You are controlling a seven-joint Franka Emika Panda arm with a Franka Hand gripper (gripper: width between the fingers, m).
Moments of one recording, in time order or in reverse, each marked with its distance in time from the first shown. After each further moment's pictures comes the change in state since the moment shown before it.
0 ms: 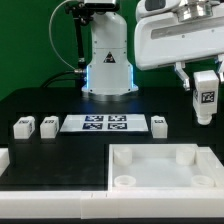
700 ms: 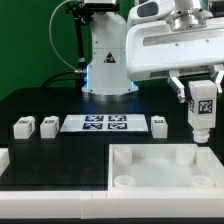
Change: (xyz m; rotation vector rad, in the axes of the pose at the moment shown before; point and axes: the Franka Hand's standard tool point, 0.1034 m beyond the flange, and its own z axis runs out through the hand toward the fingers) arm 0.042 0.020 0.020 -0.028 0.239 -0.106
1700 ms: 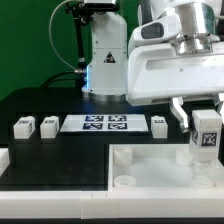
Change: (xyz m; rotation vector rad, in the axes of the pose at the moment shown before) arm 0.002 0.004 0.052 -0.013 -0.056 -0.059
